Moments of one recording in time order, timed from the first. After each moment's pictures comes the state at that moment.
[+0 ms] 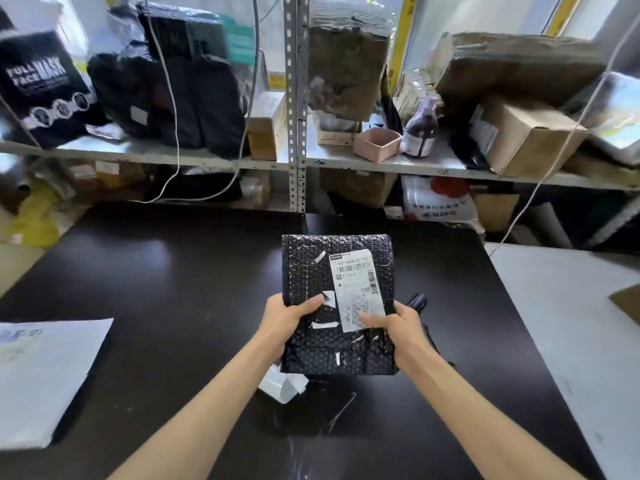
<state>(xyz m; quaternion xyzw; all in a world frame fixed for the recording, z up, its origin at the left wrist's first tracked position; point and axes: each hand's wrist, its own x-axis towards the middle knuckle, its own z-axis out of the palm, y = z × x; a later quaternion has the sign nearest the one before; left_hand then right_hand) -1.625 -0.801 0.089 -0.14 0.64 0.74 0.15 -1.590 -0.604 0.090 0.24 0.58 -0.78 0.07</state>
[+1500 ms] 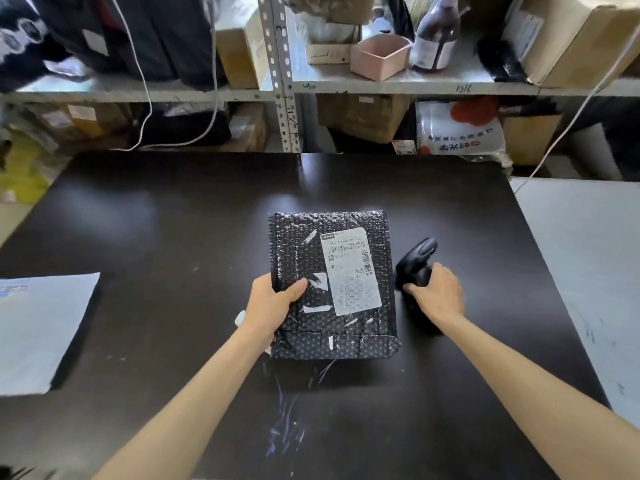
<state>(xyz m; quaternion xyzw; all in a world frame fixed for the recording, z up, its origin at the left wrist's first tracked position) -1.595 -0.790 0.035 -0.16 0.71 0.67 0.12 -1.598 -0.503 -0.005 0.25 0.93 -0.26 0.03</state>
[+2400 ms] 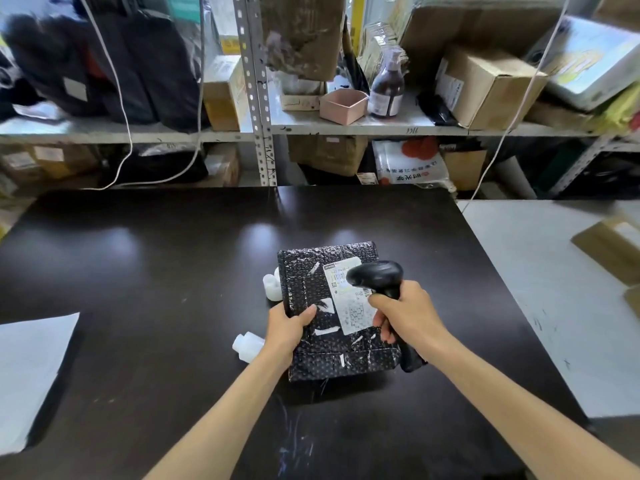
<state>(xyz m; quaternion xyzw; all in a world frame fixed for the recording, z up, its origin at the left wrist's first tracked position) -1.583 -0.774 0.023 -0.18 0.65 0.71 0.19 -1.529 -0.590 0.117 0.21 0.82 -0.53 0.05</state>
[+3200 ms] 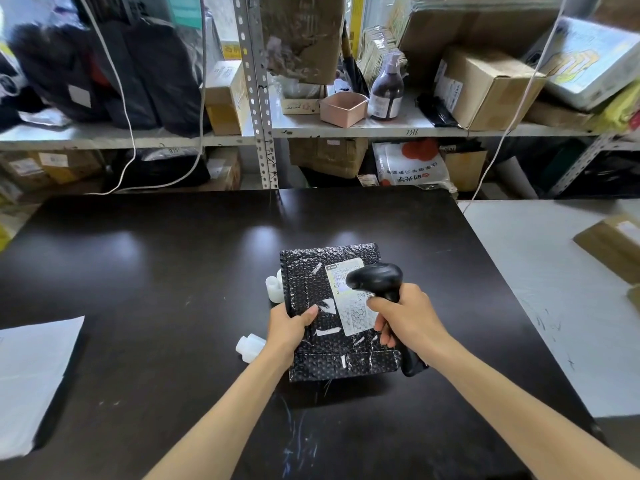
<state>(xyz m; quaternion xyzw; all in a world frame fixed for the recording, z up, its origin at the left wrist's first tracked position) -1.585 -0.777 0.028 -0.18 0.66 0.71 0.19 -1.525 -0.595 0.118 0.20 0.82 -0.53 0.06</state>
